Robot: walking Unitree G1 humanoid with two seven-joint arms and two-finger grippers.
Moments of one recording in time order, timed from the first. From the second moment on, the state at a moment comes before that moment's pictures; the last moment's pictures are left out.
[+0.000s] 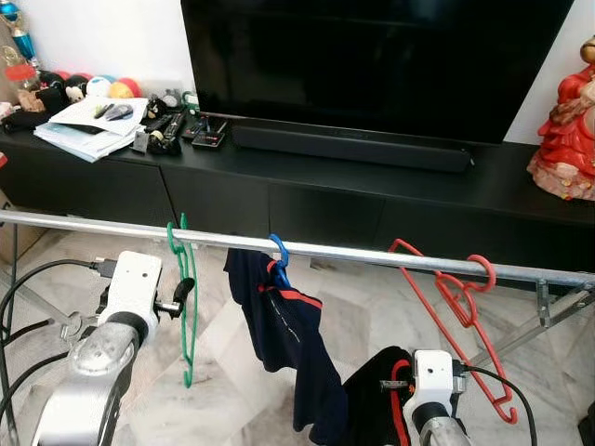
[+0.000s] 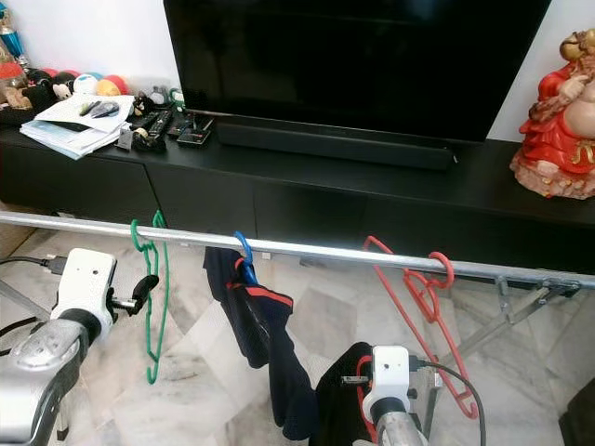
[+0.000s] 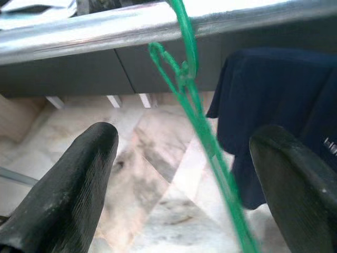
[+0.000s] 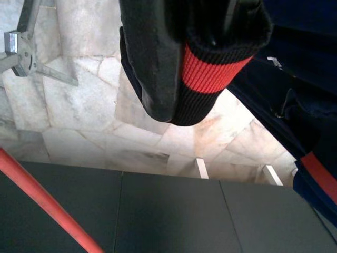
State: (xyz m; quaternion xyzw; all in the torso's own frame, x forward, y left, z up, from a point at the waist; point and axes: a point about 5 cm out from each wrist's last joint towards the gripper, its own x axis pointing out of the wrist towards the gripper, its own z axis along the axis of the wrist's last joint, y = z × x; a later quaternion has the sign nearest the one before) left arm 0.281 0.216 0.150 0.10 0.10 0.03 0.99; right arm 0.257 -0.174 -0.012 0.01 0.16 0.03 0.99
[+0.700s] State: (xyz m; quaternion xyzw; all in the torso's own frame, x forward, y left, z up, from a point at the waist) left arm 0.307 0.212 0.128 0.05 0.16 0.08 0.98; right arm 0.258 -0.170 -0.012 0.02 0.16 0.03 0.99
